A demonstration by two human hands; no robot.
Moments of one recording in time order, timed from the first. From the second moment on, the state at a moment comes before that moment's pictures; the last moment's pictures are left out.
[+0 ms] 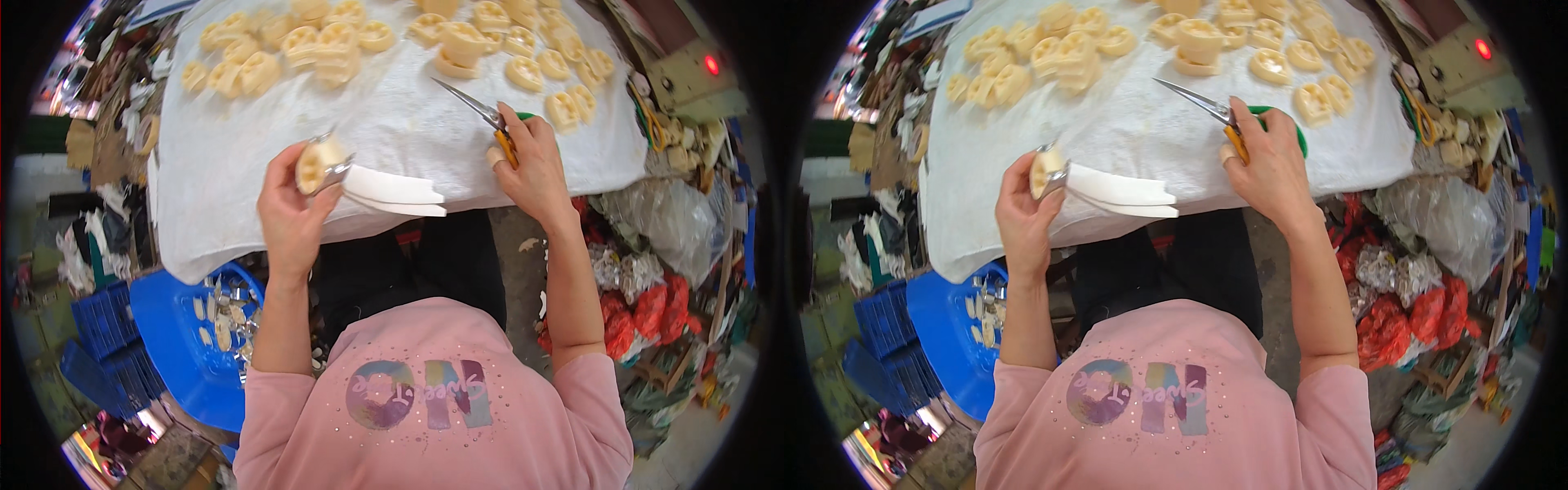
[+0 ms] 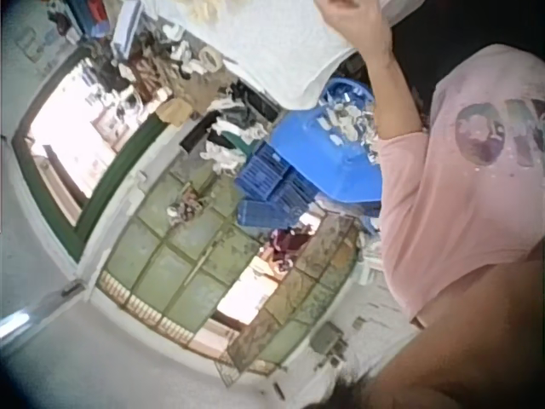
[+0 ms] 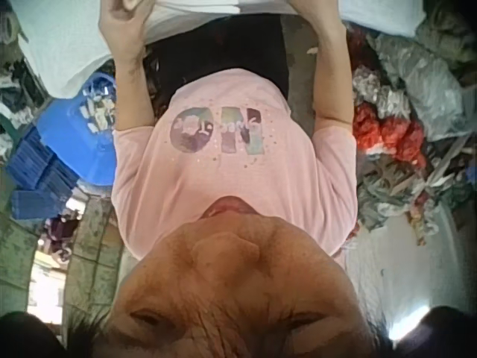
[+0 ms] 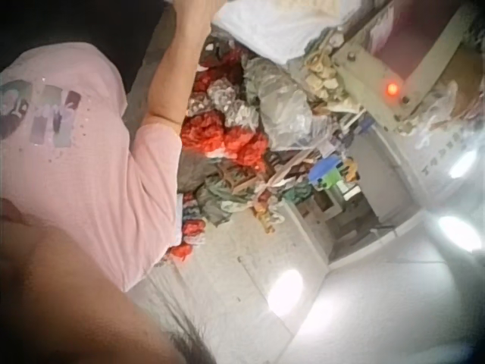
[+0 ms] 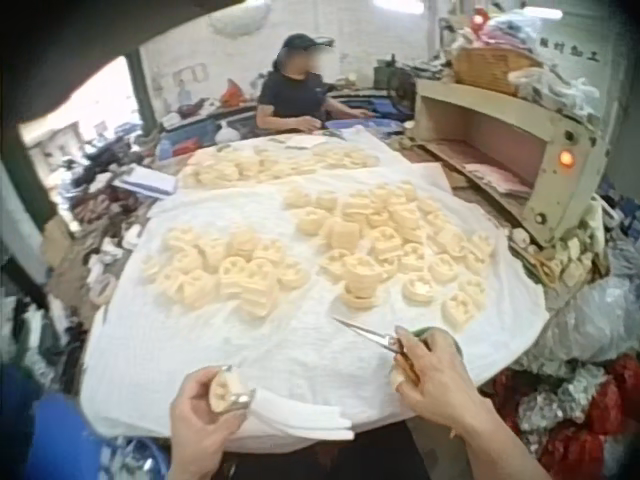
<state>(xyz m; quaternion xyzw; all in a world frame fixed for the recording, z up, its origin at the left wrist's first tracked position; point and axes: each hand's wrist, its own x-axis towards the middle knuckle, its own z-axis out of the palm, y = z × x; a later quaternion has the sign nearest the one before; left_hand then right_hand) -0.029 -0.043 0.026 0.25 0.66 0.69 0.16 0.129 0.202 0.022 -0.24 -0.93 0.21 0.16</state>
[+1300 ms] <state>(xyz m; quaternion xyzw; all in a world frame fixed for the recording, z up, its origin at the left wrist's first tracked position) 0.000 -0.065 -0.009 0.44 0.81 0.39 -0.08 0.063 0.133 0.020 0.03 -0.97 0.19 0.15</state>
